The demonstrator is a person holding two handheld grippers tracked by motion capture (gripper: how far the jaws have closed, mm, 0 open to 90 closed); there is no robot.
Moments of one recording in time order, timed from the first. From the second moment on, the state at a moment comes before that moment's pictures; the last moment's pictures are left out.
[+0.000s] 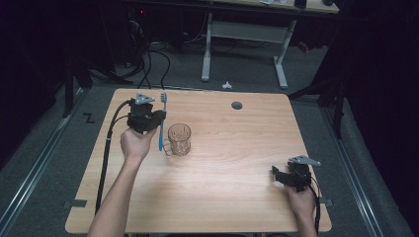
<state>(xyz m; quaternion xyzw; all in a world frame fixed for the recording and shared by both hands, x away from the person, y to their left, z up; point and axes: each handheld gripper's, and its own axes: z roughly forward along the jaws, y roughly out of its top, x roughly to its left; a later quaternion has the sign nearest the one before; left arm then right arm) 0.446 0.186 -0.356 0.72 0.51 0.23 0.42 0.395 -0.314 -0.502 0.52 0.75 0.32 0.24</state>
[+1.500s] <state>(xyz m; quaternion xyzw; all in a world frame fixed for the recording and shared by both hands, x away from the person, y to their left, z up) 0.458 0.178 -0.369 0.70 0.50 0.27 0.44 0.395 -0.314 -0.502 0.52 0.75 0.32 0.24</state>
